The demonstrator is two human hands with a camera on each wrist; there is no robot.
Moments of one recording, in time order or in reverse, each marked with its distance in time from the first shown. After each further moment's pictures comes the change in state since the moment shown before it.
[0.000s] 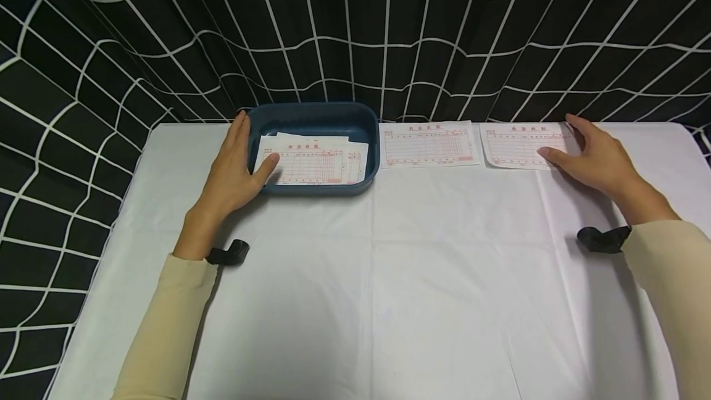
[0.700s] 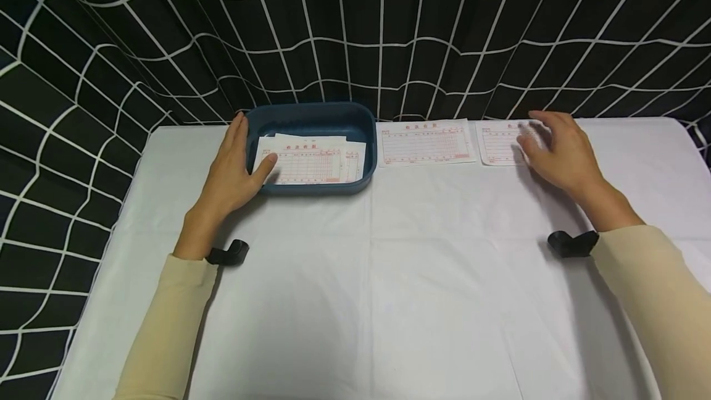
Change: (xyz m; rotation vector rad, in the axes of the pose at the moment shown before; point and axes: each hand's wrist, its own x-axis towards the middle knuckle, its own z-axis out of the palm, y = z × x) left_hand -0.001 0.001 -0.001 0.009 -0.002 -0.003; right_hand -0.015 -0.052 0.019 0.118 0.207 -0.243
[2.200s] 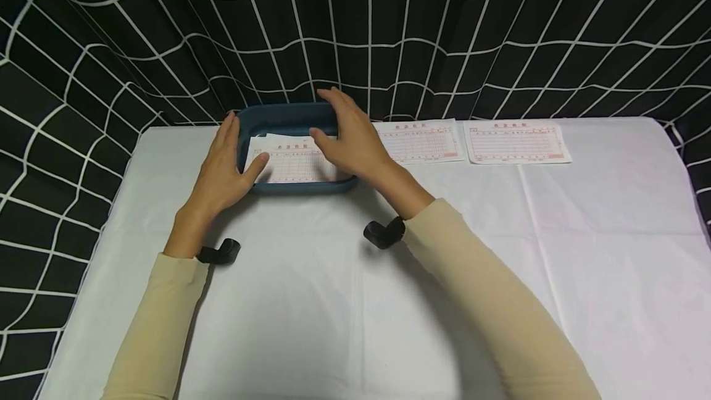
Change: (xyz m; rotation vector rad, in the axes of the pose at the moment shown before) left_hand 0.001 0.000 0.001 -0.007 0.012 0.021; right_hand 0.018 -0.271 0.096 0.313 -0.133 -0.279
